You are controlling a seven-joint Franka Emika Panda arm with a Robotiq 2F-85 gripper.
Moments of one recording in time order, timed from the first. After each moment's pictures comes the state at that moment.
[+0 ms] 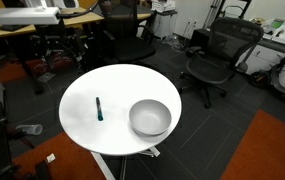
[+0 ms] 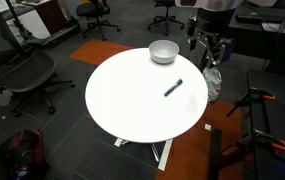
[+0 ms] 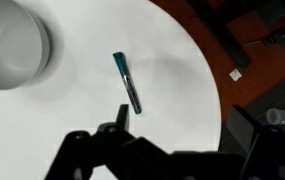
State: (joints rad) arm 0.09 -0.10 0.00 -2.44 -0.23 2.28 -0.62
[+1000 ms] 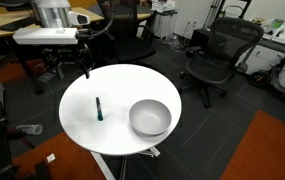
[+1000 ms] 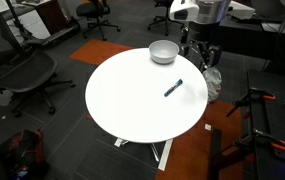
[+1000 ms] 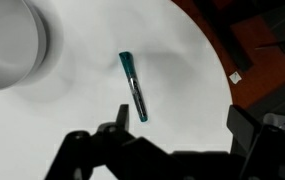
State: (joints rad) arm 0.05 0.00 -0.02 -2.42 -0.21 2.38 -0.74
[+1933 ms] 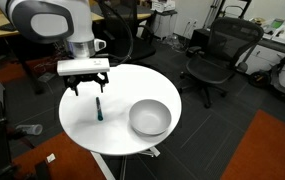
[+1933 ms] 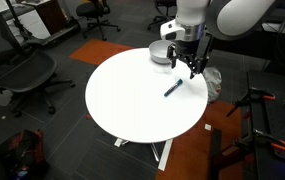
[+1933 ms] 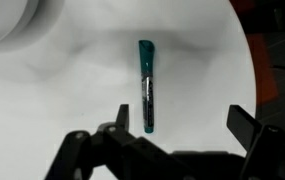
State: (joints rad) arm -0.05 0.25 -0.01 -2.34 -0.10 2.53 -1.13
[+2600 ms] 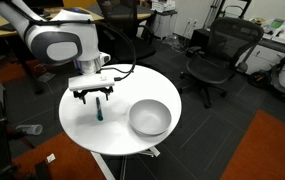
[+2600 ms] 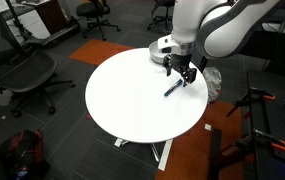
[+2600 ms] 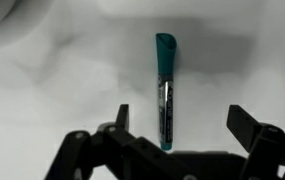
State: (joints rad) arm -0.08 0.40 0.01 -2.30 -0.10 2.69 -1.13
